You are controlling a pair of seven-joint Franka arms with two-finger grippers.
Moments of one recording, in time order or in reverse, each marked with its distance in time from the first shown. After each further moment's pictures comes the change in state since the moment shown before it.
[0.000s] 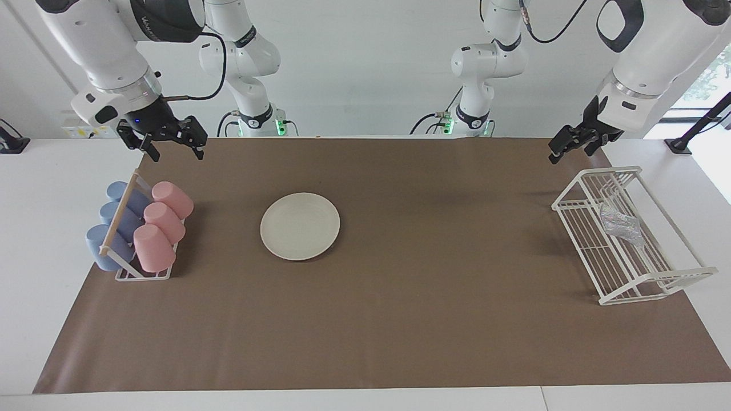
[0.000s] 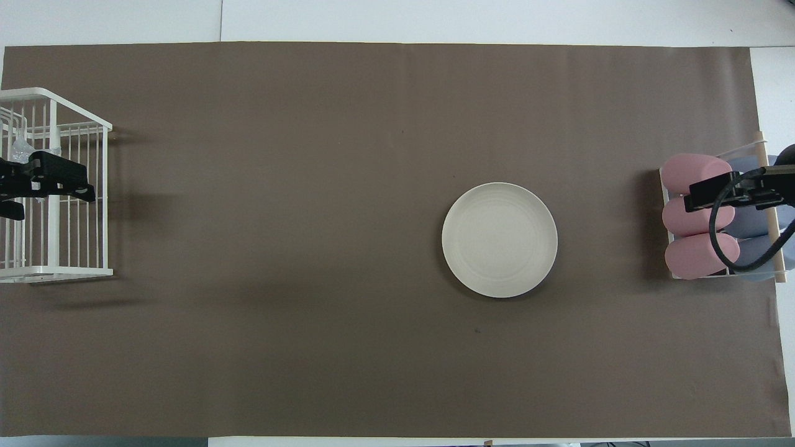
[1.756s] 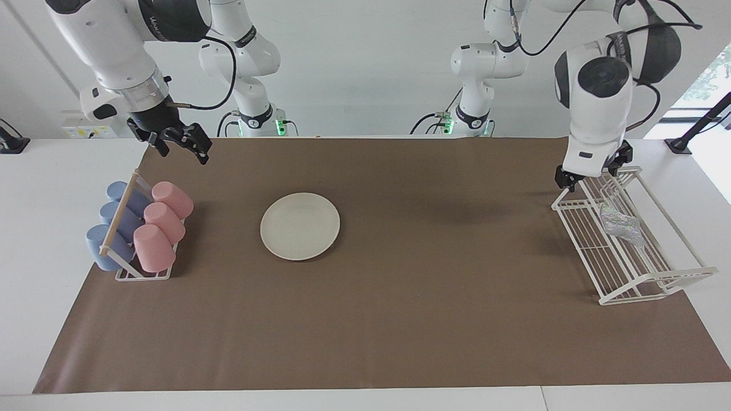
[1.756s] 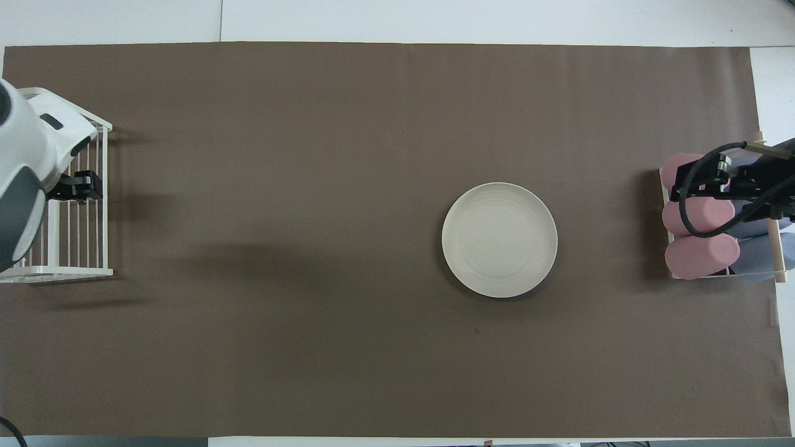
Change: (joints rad) left arm -0.108 0.075 -0.003 -0.230 0.635 0.219 -0.144; right arm 0.038 0.000 0.007 -0.002 0.001 -0.001 0.397
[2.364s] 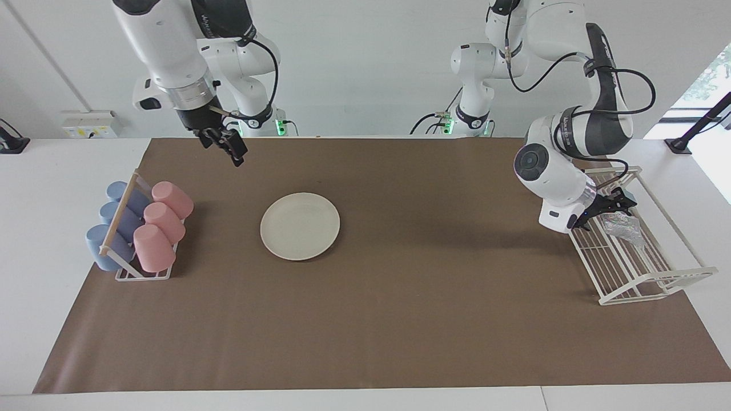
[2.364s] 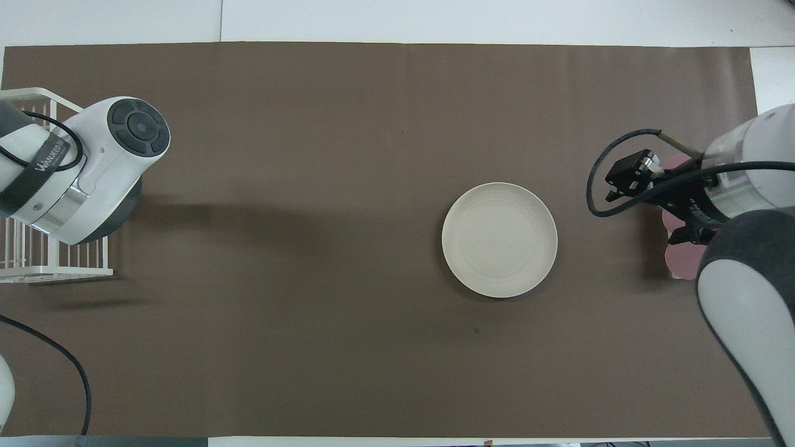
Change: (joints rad) left arm -0.012 0.191 0.001 -0.005 0.389 0.096 -0.069; right arm 0.163 -0.012 0.005 -0.026 0.001 0.014 0.520
